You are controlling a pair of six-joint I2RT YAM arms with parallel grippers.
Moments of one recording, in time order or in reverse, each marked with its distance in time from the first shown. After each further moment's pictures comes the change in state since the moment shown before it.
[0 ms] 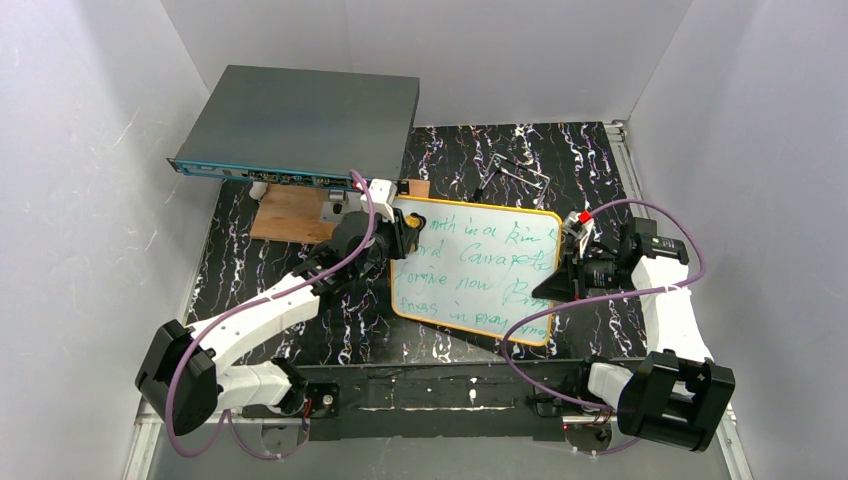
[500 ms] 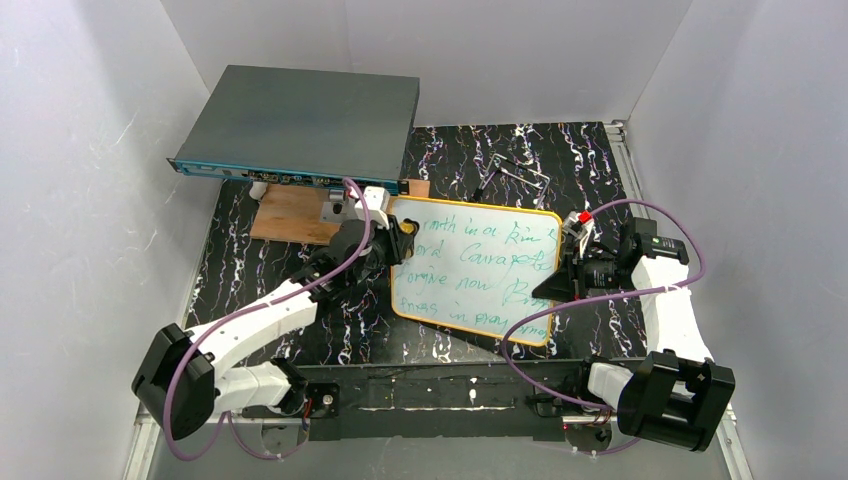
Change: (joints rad) left arm -0.003 -0.034 -0.072 0.019 -0.030 -0.055; right arm 0.000 0.000 0.000 -0.002 0.000 -0.002
